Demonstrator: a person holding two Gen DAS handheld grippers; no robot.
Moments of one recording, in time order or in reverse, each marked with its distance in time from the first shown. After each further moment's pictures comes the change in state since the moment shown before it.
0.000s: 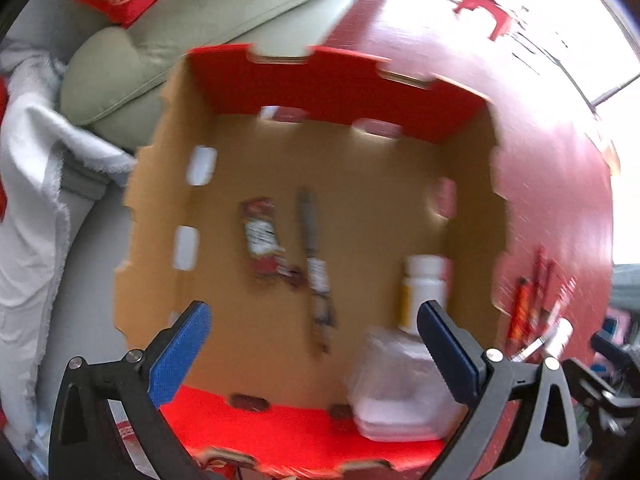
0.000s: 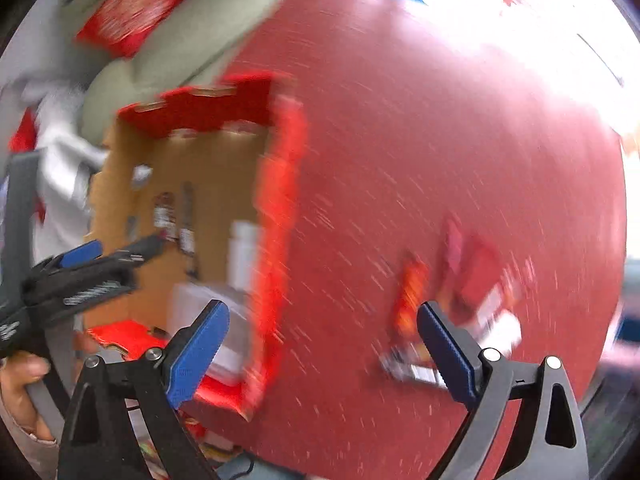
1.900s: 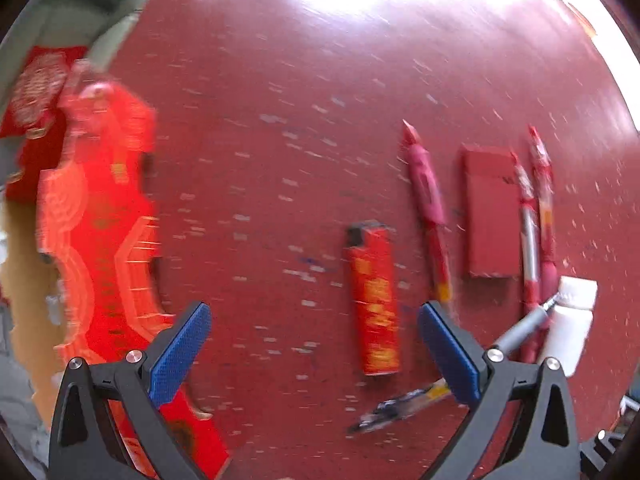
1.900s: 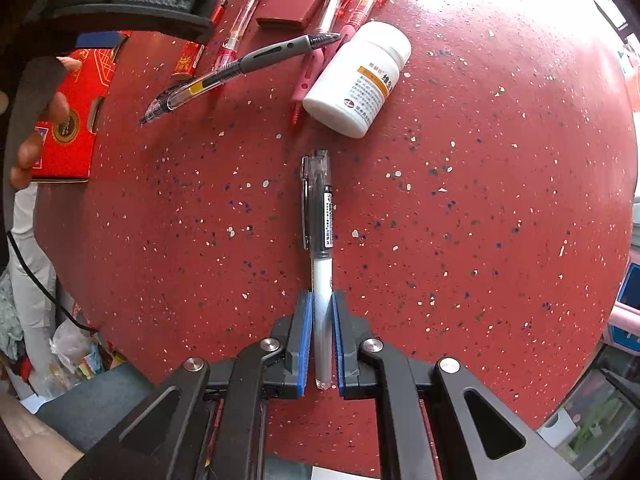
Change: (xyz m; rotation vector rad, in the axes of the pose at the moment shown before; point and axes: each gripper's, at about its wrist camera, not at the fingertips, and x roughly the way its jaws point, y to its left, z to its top) left arm 0.095 -0.249 -0.052 0.382 0.041 0.159; right arm 0.082 -0.165 -0.137 -0.136 0.160 -0.020
